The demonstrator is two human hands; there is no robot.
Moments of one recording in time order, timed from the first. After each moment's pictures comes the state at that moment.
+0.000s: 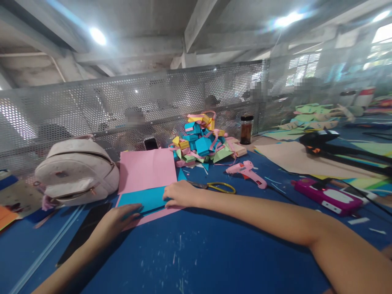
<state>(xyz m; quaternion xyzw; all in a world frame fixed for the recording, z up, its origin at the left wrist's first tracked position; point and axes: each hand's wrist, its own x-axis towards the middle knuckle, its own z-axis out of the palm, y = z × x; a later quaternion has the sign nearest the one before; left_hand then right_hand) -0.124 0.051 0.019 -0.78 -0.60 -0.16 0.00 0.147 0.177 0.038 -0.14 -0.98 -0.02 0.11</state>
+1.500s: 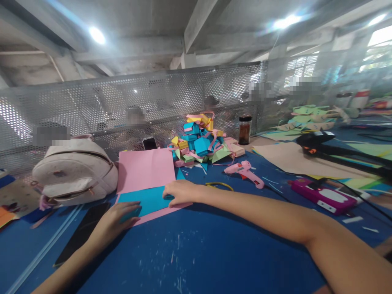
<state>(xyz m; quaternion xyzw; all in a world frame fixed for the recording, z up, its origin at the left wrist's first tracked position) -0.130 0.053 0.009 -0.79 -0.57 -0.22 0.04 0.153 0.181 0.052 -0.15 -0.98 0.07 0.07</state>
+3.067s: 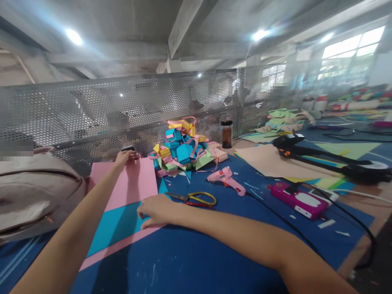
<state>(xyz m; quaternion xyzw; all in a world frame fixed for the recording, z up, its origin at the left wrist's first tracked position) -0.083 0.344 0.117 -0.52 -0.62 -0.52 -0.27 0.150 0.193 0.039 -0.16 -0.98 0.04 0.12</state>
